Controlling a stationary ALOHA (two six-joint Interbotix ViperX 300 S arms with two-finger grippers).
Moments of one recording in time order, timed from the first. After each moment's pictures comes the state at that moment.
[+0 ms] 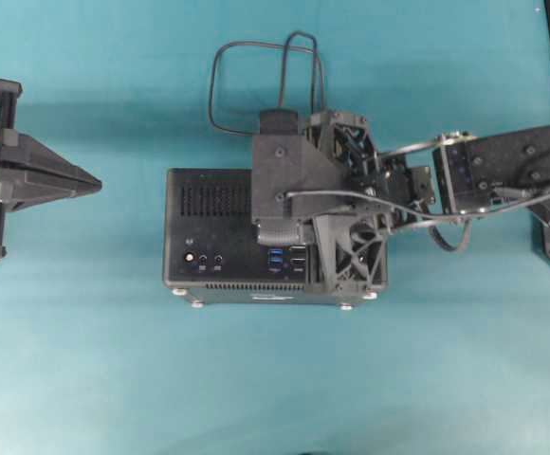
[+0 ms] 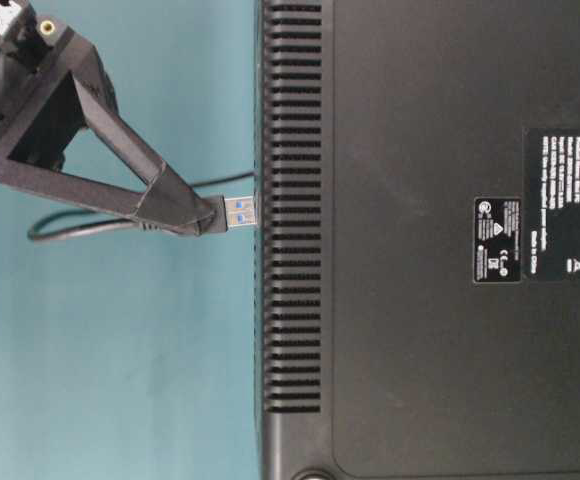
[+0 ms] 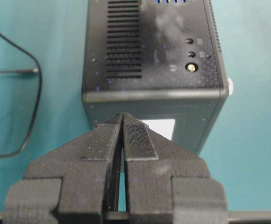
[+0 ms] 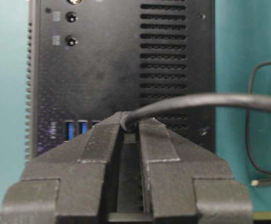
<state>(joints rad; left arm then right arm) -0.04 -0.82 0.89 0.02 0.32 0.04 0.16 -0.08 0.18 -0.17 0.87 0.22</state>
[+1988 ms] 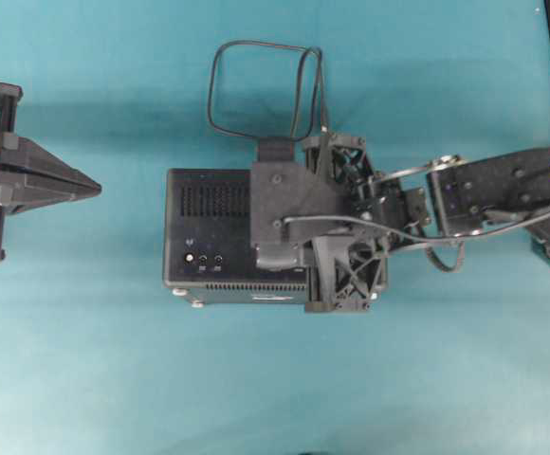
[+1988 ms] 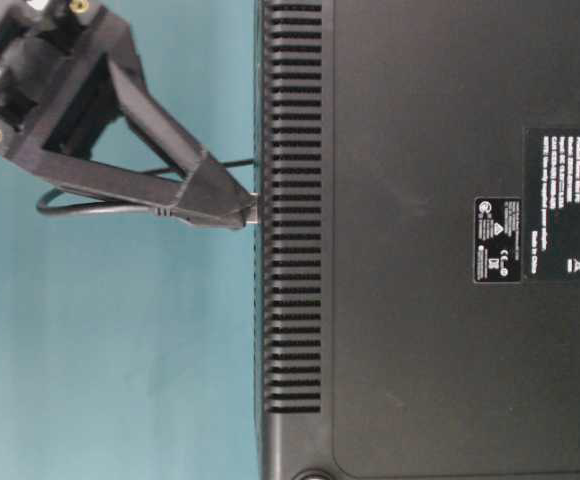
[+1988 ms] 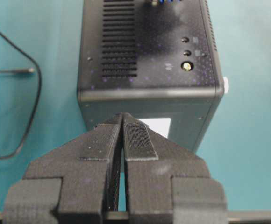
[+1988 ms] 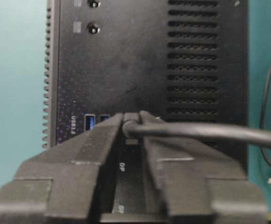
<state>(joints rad) -0.04 -0.82 0.89 0.02 0.31 0.03 0.19 -0.06 0.20 -0.17 0.85 0.25</state>
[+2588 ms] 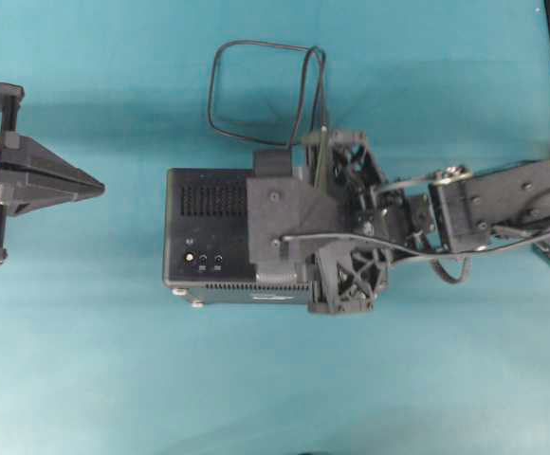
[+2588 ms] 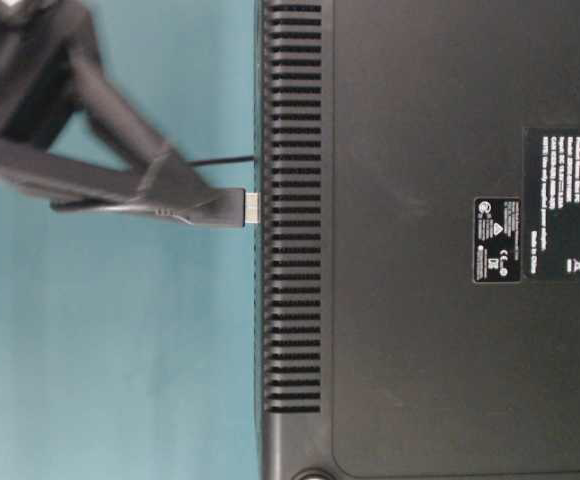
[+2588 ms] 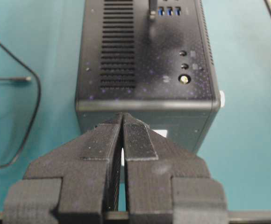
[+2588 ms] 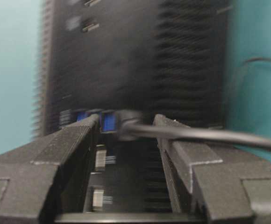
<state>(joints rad) -0.05 -0.82 0.90 0.02 0.27 0.00 0.22 -0.06 0.12 -0.31 0.96 0.25</state>
